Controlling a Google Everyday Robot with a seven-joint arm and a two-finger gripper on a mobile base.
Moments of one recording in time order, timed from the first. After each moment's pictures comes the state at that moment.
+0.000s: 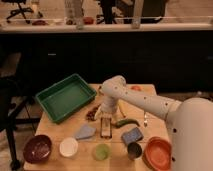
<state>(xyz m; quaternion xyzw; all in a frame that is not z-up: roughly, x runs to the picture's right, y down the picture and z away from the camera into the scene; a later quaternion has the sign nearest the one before) 0.004 0.180 0.858 -0.25 -0.34 -0.58 0.69</state>
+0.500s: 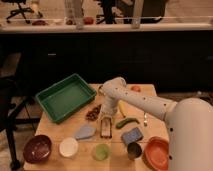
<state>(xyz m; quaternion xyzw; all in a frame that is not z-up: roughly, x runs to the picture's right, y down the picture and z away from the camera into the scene) 0.010 0.189 0.862 -0.26 -0.36 -0.57 0.69</state>
